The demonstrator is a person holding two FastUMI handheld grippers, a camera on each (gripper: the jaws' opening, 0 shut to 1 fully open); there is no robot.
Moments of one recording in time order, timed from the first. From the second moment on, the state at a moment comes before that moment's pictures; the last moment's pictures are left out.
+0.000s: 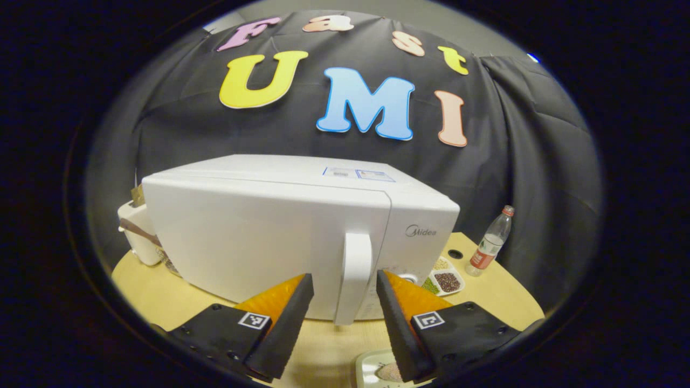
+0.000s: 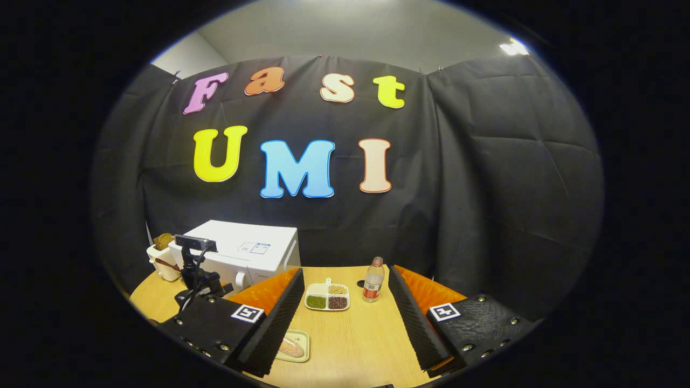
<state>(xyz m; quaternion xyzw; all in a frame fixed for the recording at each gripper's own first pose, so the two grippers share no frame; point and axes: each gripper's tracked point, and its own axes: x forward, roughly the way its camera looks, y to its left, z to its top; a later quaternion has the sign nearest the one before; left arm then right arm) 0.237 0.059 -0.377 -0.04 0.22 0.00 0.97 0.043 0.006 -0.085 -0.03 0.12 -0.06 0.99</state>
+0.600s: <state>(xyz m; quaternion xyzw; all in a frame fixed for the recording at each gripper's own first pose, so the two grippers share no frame) 0.237 0.048 -0.382 -0.01 0.25 0.00 0.97 0.040 -0.004 -0.091 -0.03 0.12 -0.04 0.99</state>
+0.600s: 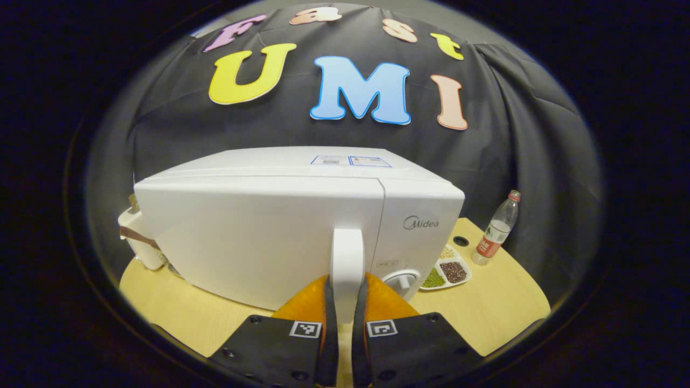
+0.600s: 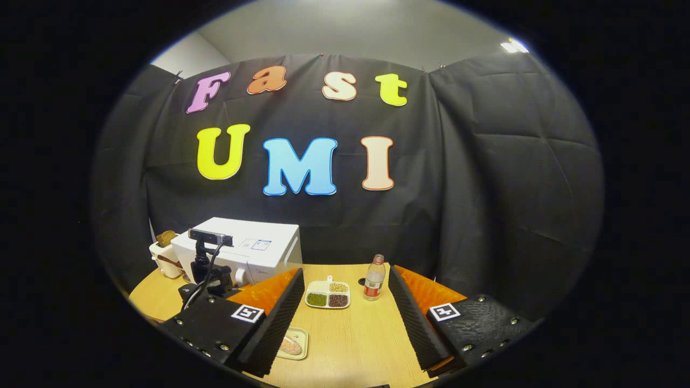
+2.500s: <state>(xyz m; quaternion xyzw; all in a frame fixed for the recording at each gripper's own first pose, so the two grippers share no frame) -0.075 0.281 -0.341 -0.05 0.28 0.09 0.95 0.058 0.169 -0.112 0.01 0.15 0.16 0.98</state>
